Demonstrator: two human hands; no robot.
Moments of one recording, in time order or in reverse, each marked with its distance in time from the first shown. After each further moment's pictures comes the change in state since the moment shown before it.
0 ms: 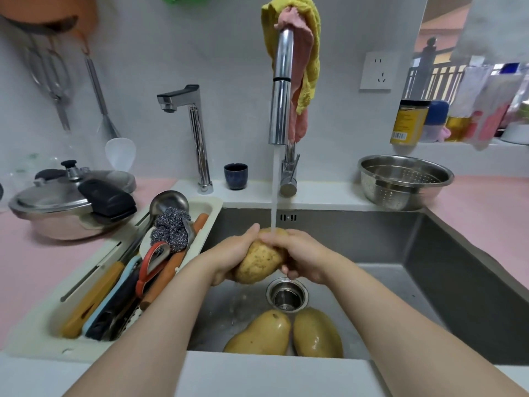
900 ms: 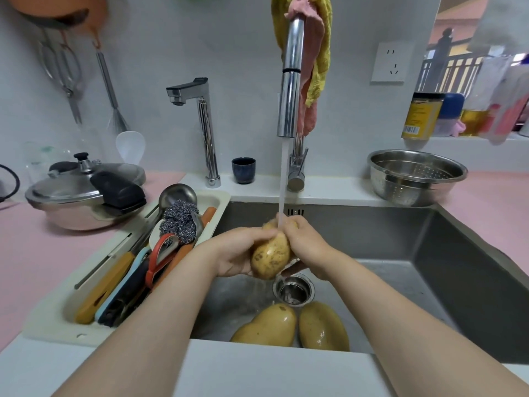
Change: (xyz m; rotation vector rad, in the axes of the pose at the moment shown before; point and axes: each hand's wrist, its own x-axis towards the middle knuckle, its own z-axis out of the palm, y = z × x) left_hand -0.008 0.004 -0.004 -0.181 -0.268 -0.026; right_hand -0.005 -0.002 0.011 -0.125 0.147 -0.106
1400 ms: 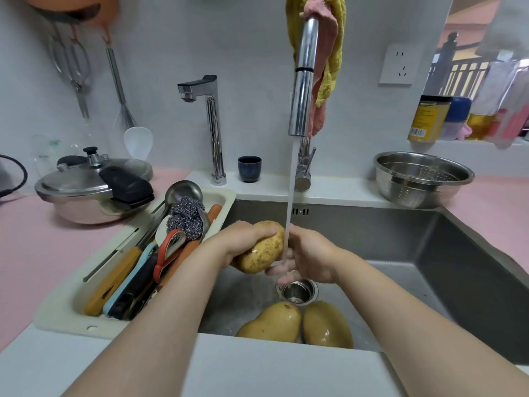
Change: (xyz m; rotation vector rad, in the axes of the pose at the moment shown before) left_hand 0.001 0.005 -0.011 0.345 0.358 0.059; right_hand 0.008 0.016 0.000 0.237 -0.307 0.252
